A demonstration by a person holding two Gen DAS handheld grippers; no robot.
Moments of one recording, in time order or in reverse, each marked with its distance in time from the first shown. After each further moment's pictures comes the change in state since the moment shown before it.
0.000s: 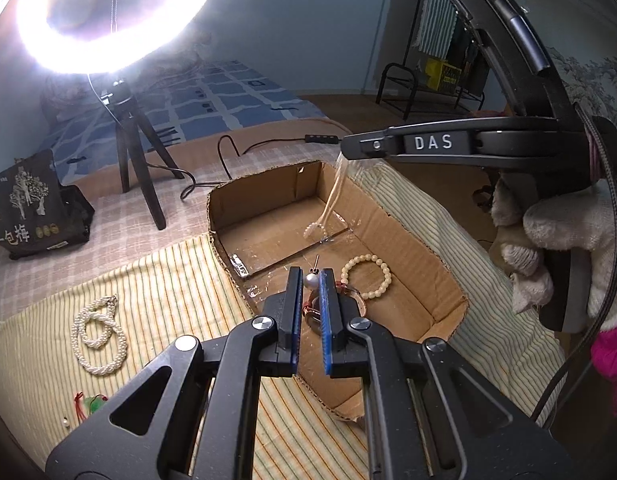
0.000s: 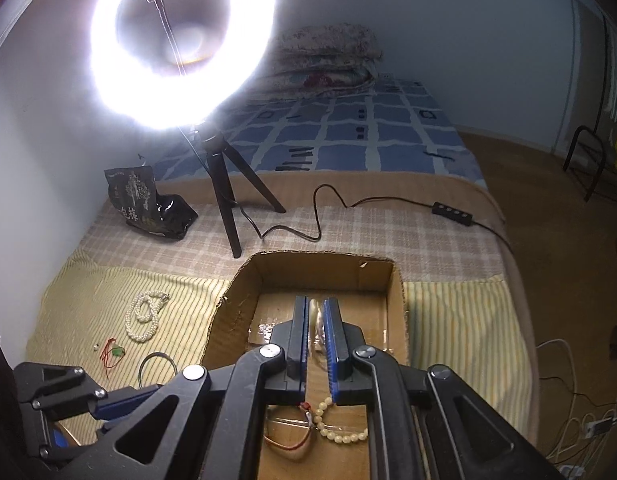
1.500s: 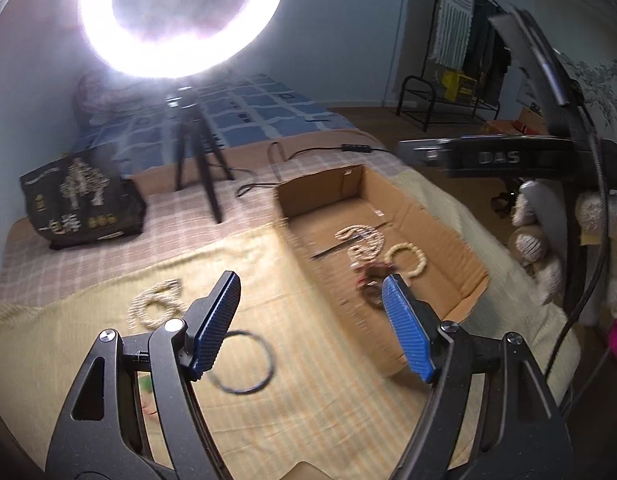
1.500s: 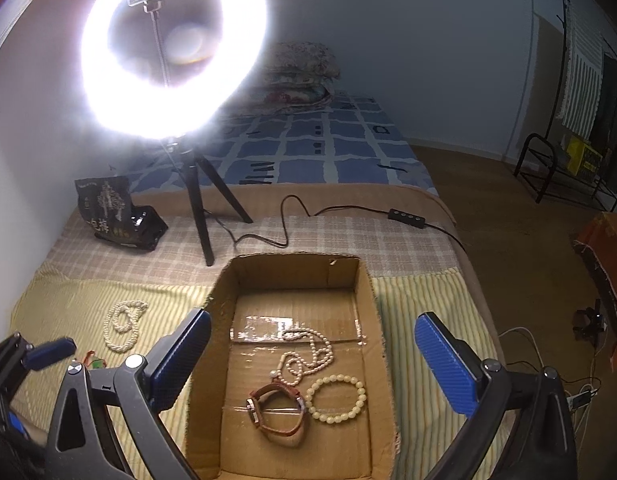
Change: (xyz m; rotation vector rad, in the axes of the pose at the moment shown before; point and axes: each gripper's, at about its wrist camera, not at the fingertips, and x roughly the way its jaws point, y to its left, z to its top) left arm -0.059 0.047 -0.028 -0.006 -0.055 0.084; right arm -0.034 0.030 -0.015 0.036 -0.067 -0.192
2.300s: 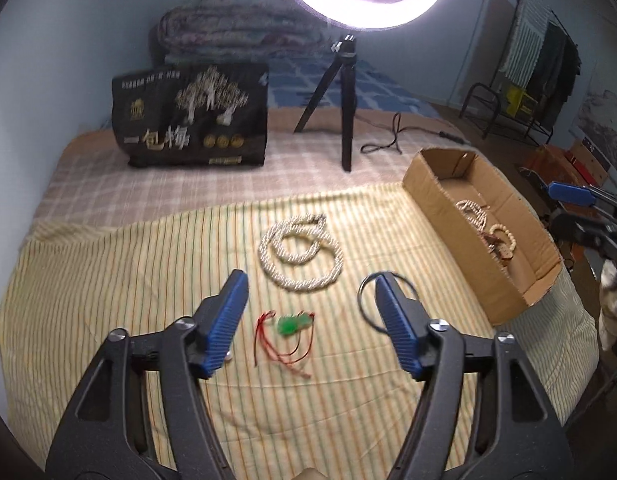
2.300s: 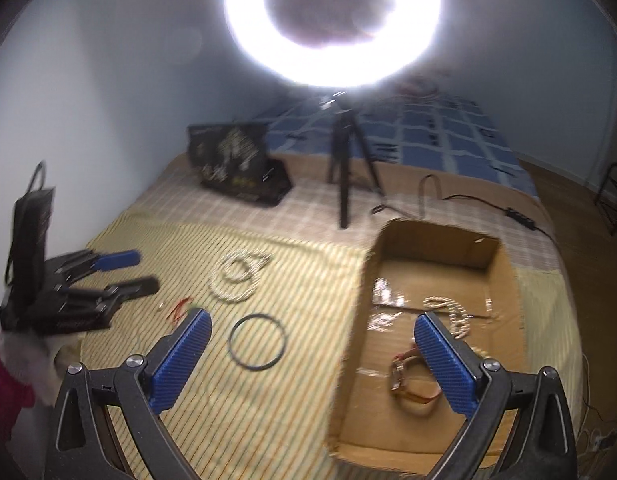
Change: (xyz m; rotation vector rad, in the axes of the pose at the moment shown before) left arm -0.018 0.143 -0.056 -0.209 0.097 0.108; right arm -0.011 0.104 -0.046 -0.193 0.050 0.288
